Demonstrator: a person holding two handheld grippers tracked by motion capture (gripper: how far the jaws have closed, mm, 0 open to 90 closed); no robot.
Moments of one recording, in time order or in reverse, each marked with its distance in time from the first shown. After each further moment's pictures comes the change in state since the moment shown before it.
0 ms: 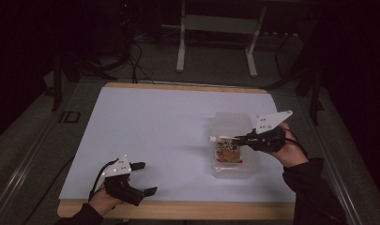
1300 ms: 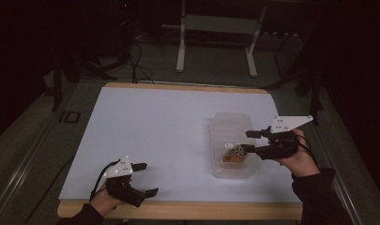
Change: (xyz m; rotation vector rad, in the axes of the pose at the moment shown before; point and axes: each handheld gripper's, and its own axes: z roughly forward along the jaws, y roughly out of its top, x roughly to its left) left arm -0.002 0.000 0.003 0.006 -0.011 0.019; right arm 0.019 -0.009 -0.029 -0.090 -0.114 0.211
